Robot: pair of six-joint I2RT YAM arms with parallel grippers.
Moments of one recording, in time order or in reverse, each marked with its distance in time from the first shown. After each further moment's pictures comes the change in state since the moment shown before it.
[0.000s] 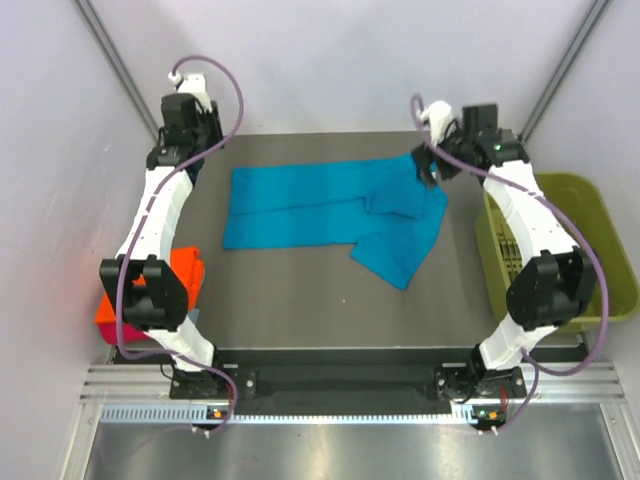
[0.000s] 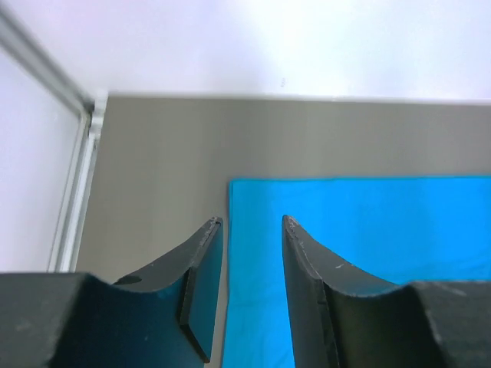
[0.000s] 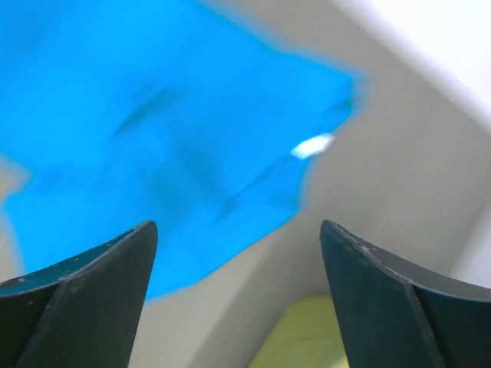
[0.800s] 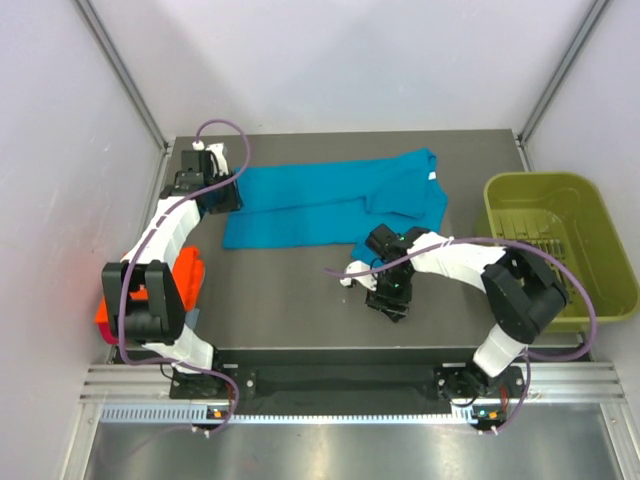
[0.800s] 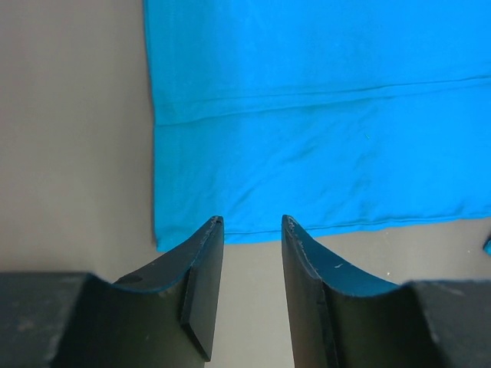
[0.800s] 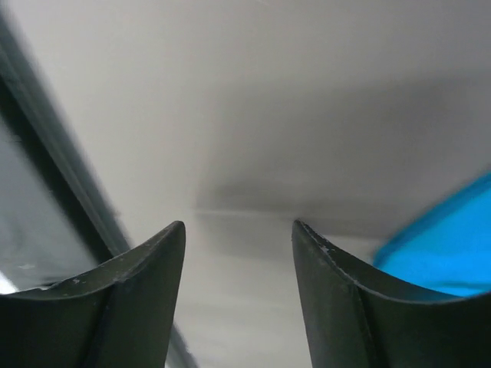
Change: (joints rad) left arm 0.016 -0.129 -0.473 -0.102 0.182 -0.105; right arm 0.581 -0.061 -0.729 -0.197 -0.074 -0.237
